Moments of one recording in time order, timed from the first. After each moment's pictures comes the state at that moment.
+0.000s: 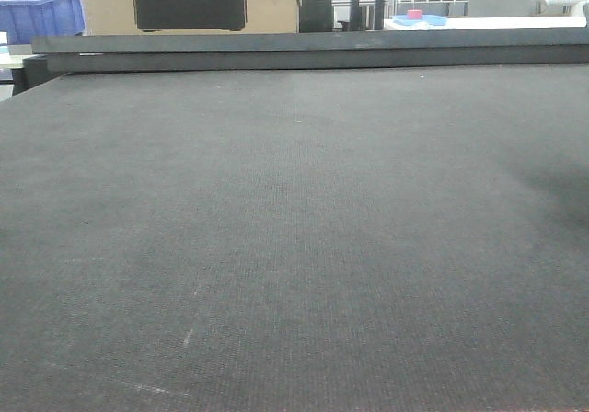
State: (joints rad) left arm -0.11 1.23 -1.16 0.02 1.02 -0.03; right arm 0.08 1.60 -1.16 0.00 1.13 0.03
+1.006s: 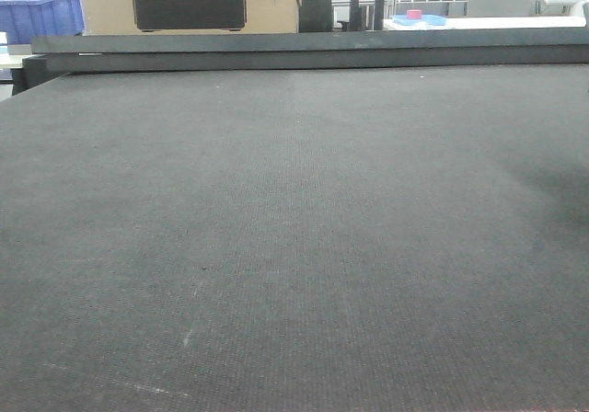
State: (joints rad) left arm -0.11 1.36 -1.16 0.02 1.05 -0.03; right arm 0.08 1.60 -1.16 0.01 1.13 0.03
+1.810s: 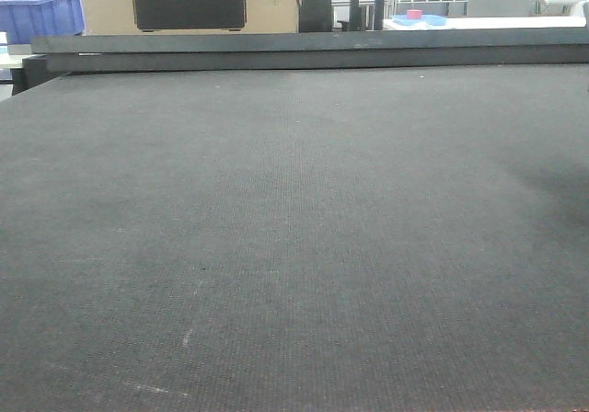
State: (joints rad) left arm -0.04 1.61 -1.17 0.02 1.00 -0.03; right arm 0.08 1.60 -1.16 0.01 1.13 0.02
